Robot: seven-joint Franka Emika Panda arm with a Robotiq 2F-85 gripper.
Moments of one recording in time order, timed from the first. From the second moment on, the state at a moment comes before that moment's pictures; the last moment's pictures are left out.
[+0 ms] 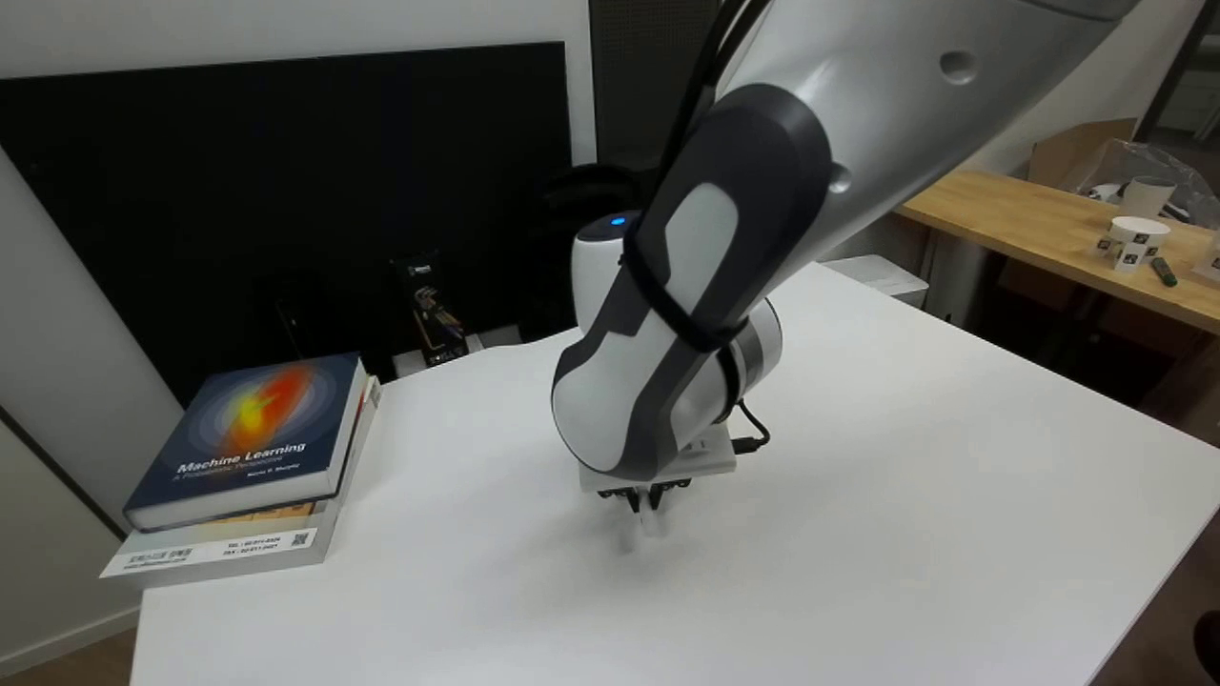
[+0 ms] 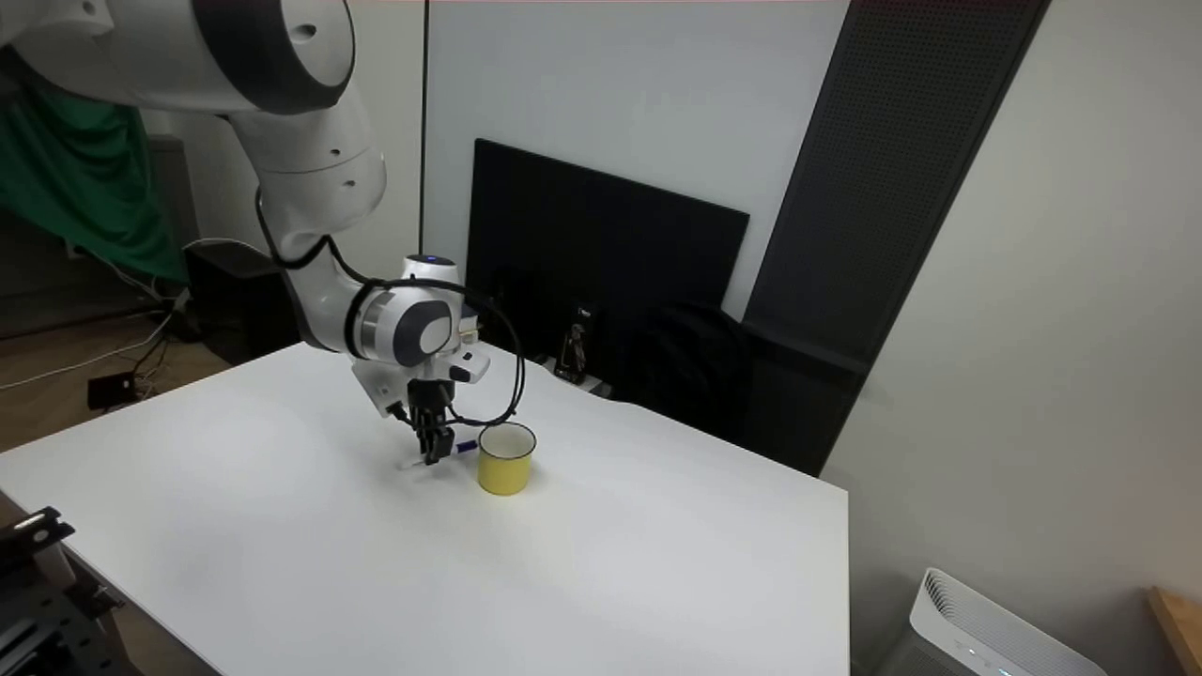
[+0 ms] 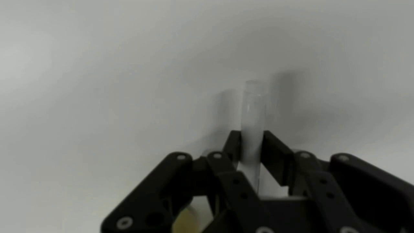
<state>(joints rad) 0.43 1.08 -0.13 -1.64 0.17 2.69 0.65</state>
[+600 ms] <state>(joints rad) 0.43 1.06 -0.13 -1.52 0.13 2.55 0.67</state>
